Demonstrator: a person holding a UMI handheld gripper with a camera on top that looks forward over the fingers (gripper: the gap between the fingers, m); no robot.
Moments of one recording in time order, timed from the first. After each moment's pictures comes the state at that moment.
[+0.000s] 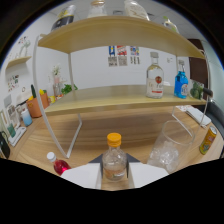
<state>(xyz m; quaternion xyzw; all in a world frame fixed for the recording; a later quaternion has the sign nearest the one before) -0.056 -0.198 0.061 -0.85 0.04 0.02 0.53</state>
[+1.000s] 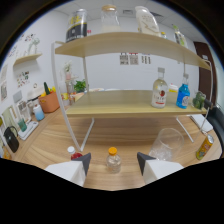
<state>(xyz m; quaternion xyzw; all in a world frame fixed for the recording) -0.075 -0.236 0.096 -0.86 -0.02 0.05 0.51</state>
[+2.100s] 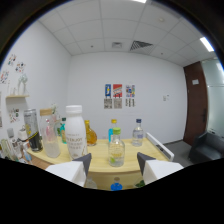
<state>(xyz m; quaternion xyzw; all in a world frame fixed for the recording) 0.116 -0.169 0.384 -0.75 0.01 -0.01 0.67</state>
